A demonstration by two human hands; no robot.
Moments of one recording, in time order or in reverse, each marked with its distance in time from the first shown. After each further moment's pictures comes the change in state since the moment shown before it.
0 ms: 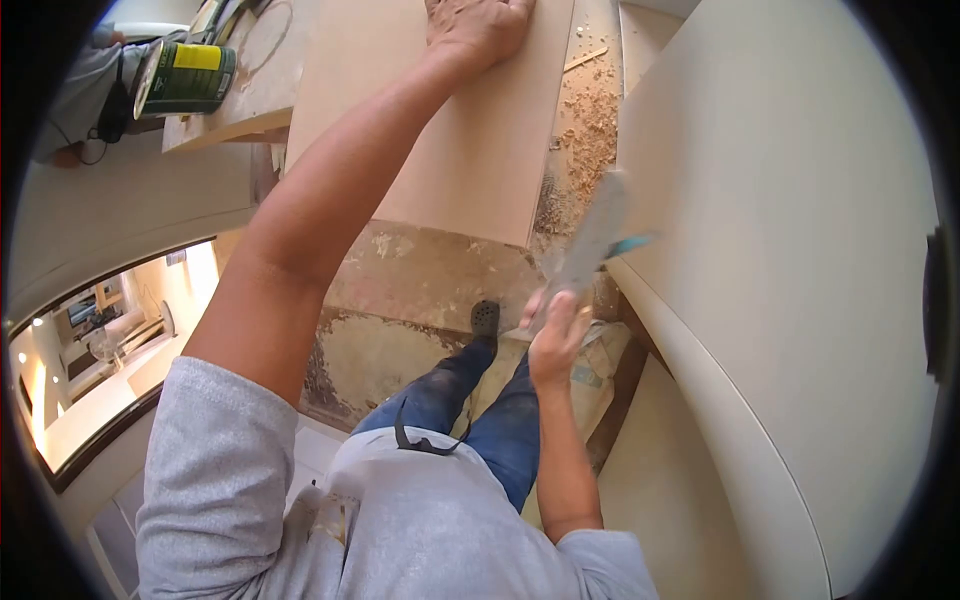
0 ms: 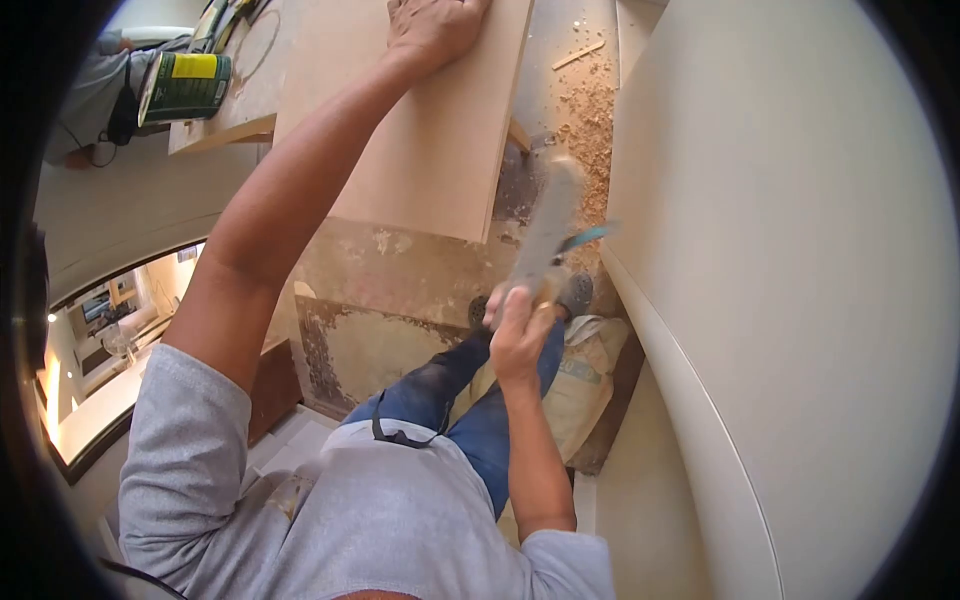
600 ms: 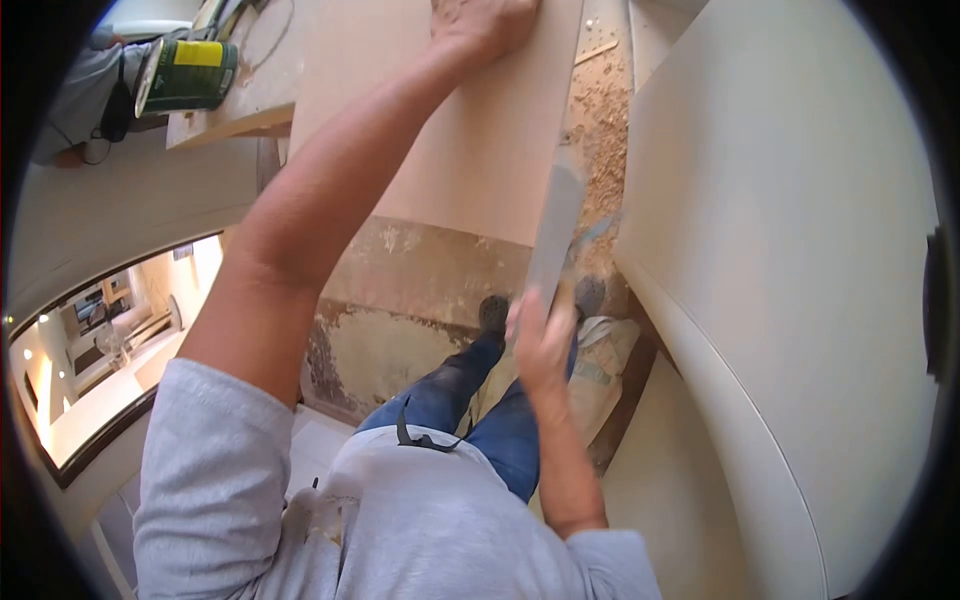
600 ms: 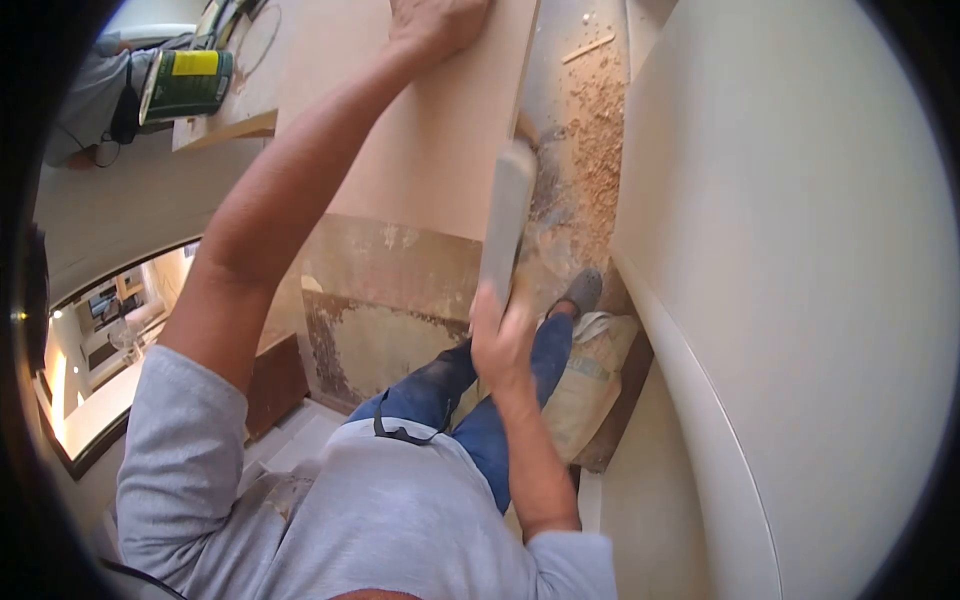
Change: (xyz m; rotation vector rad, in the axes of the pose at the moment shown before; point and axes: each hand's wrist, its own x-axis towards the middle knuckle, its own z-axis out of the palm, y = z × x) left_hand 0.004 -0.001 0.000 0.001 0.040 0.045; right_hand -0.002 -0.021 0.020 -0.273 -0.125 0.066
